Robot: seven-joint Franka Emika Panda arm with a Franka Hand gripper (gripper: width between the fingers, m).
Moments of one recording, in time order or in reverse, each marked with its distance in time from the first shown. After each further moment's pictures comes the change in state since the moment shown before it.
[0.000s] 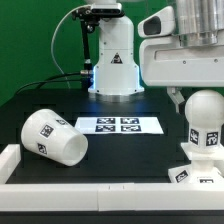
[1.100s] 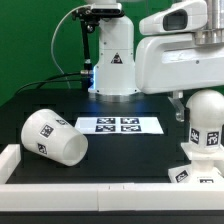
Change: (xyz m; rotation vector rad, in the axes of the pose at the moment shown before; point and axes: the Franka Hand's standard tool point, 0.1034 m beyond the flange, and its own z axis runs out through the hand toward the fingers) arm 0.003 0.001 0.001 -0.063 0.068 -0.801
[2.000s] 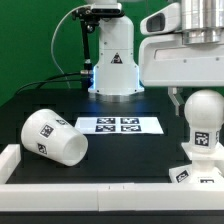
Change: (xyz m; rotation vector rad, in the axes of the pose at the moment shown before) arm 0.000 0.004 0.000 0.038 0.065 1.096
